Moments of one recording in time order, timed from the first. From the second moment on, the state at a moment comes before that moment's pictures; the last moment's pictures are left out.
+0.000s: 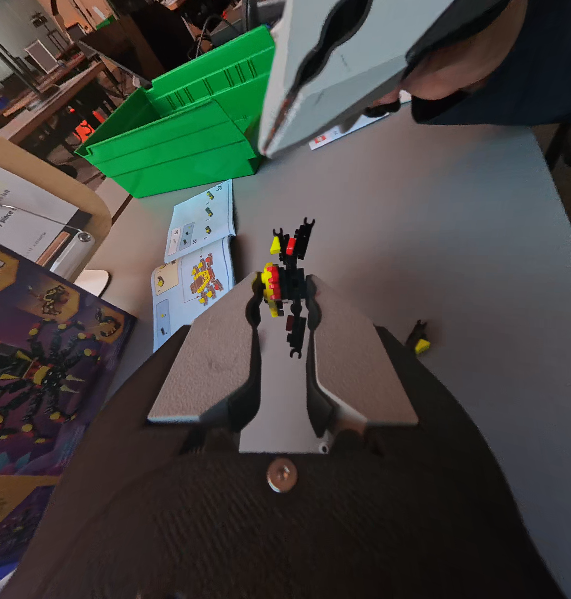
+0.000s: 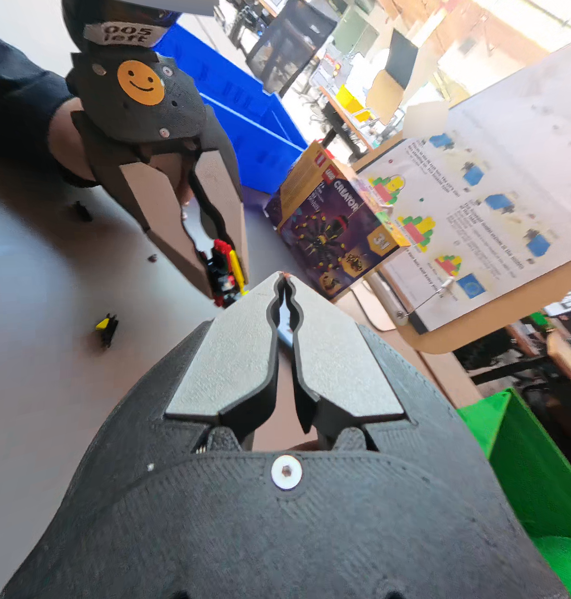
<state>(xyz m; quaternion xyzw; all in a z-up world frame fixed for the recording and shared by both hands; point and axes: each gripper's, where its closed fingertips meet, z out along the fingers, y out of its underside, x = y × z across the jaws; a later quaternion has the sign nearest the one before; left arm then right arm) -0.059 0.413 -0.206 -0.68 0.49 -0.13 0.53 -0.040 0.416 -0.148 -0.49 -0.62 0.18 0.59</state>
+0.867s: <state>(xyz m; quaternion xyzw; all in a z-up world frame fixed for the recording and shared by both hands) -0.049 0.402 -0.197 -0.67 0.48 -0.19 0.53 -0.062 0.389 -0.185 -0.48 -0.70 0.19 0.49</state>
